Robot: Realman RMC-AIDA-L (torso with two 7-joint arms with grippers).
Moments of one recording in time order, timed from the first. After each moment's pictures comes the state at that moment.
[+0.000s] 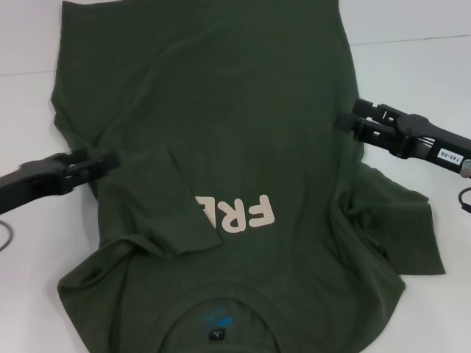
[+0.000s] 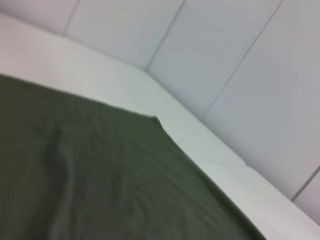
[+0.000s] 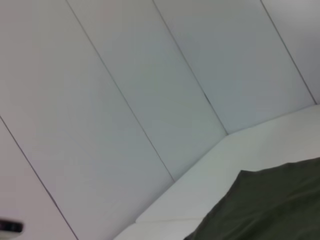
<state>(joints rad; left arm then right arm) -0.49 -2.16 0.46 0.73 2.06 1.44 -1.71 0.45 2.06 -0.35 -0.47 -1.88 -1.60 1.43</state>
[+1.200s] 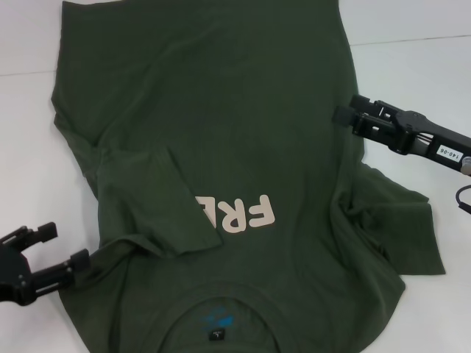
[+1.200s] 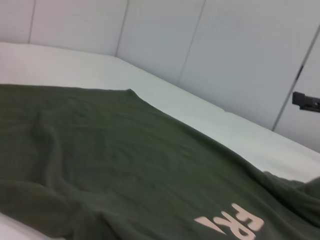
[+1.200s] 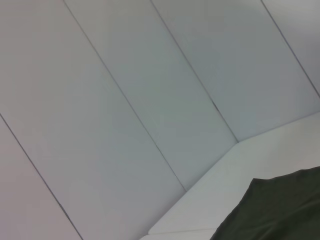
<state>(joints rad) -0.25 -2.16 0.45 0.81 2.08 1.64 -1.33 0.45 2.07 -0.35 -0.47 -1.86 -1.62 1.45</state>
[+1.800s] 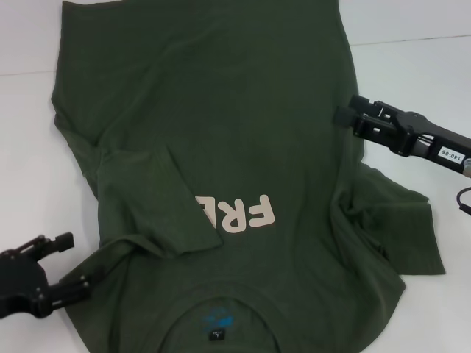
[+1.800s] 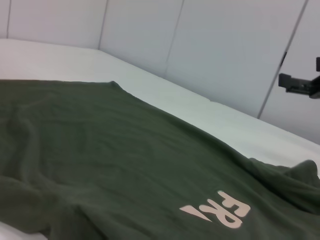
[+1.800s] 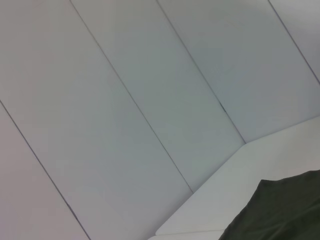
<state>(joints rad) -0.26 -2.17 0.47 0.76 2.10 1.62 -1.24 0.45 2.07 -0.35 -0.47 -1.86 -1.65 1.45</state>
